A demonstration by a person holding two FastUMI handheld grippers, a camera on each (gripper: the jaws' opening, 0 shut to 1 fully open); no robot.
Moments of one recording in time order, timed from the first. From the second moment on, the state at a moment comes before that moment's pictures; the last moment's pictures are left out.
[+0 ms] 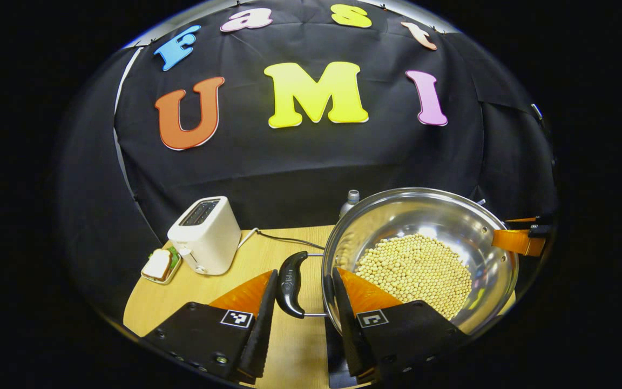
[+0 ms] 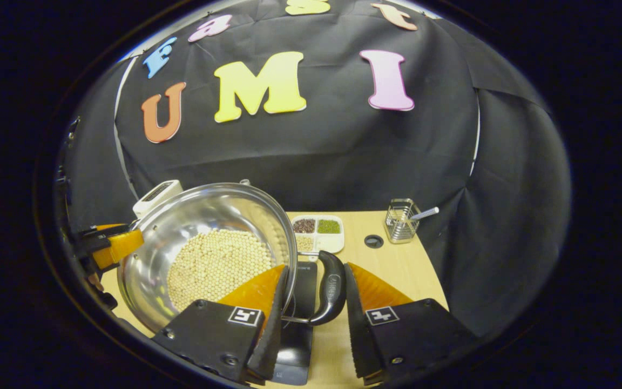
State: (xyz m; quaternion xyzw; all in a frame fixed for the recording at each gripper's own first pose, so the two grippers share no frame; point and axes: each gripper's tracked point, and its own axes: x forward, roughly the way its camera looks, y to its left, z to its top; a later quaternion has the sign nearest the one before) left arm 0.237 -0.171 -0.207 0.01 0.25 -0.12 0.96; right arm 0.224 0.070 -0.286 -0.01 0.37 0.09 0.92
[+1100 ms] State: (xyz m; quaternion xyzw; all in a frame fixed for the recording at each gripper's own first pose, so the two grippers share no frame) left arm 0.242 -0.183 -0.300 0.00 0.29 -0.14 0.95; right arm 0.214 0.065 -0.385 0.01 0.41 0.08 0.91
